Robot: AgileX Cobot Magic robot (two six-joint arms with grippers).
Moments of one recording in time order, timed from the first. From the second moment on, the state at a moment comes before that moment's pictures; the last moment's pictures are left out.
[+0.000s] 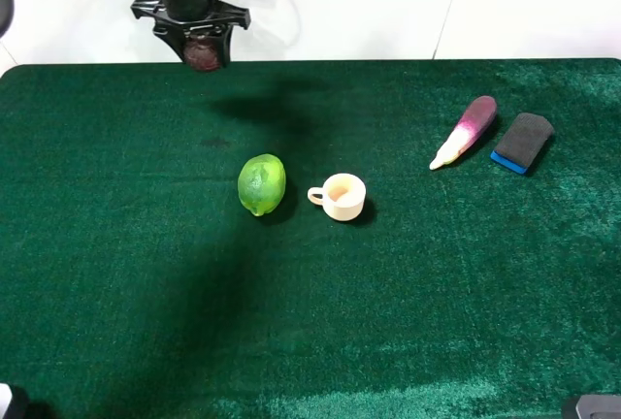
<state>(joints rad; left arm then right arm) -0.30 2.43 -2.23 0.03 1.16 -0.11 -0.01 -0.01 -0.50 0.01 1.03 0.09</state>
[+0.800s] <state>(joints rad) -0.59 2.43 -2.23 0.00 1.08 -0.16 -0.01 -0.01 -0.50 0.01 1.03 0.09</state>
